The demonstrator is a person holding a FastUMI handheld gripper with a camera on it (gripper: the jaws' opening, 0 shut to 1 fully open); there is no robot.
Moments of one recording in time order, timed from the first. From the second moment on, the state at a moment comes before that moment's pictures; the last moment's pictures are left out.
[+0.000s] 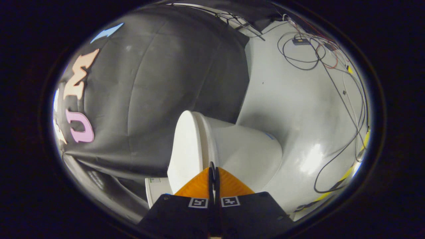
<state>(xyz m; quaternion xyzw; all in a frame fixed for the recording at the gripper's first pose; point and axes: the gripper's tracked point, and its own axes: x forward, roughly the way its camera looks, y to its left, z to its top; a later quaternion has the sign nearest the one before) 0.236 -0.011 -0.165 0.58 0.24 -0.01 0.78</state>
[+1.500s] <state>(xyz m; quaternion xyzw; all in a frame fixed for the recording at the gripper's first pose) 0.150 0.188 0.121 0.11 0.09 -0.14 0.98</state>
